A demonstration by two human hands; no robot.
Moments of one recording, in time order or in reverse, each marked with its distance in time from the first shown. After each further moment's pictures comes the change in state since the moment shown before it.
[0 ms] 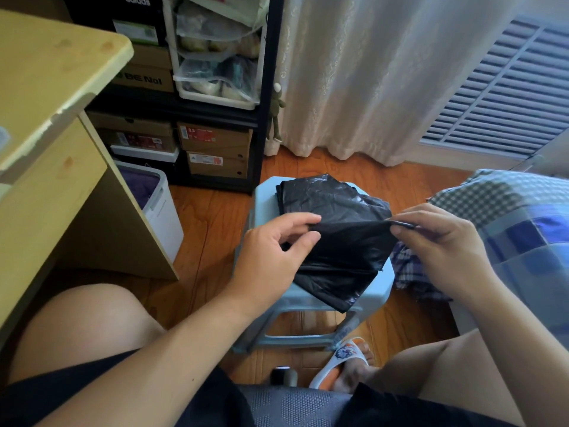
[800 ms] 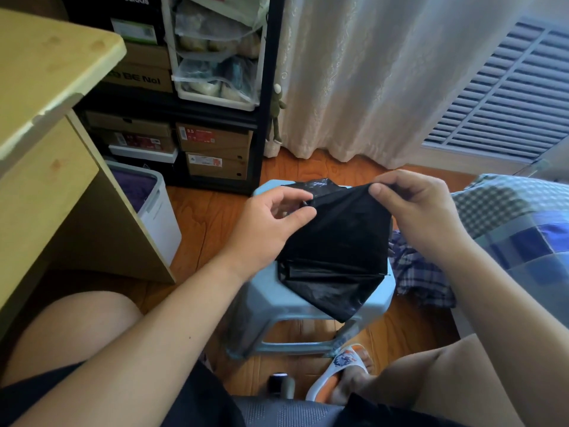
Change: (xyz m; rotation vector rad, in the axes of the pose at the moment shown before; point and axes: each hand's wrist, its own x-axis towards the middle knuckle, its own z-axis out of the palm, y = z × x) left_hand 0.053 -0.007 -0.004 -0.115 -0.062 -0.111; right_hand 0.062 -0.021 0.020 0.124 -0.007 0.069
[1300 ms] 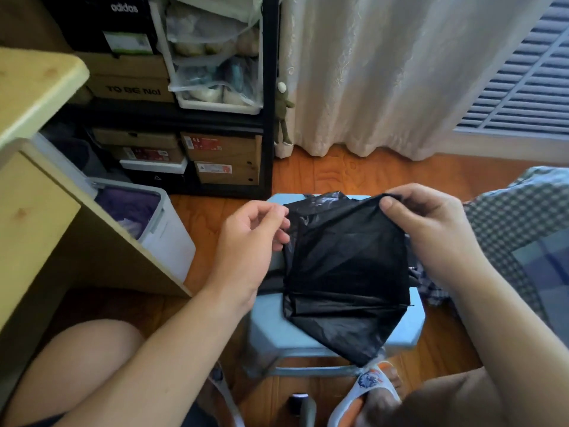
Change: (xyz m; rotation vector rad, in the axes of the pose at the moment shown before) left_hand 0.030 -0.001 0.004 -0.097 0.273 -0.271; right_hand 0.029 0.050 0.012 0.369 0.040 0.203
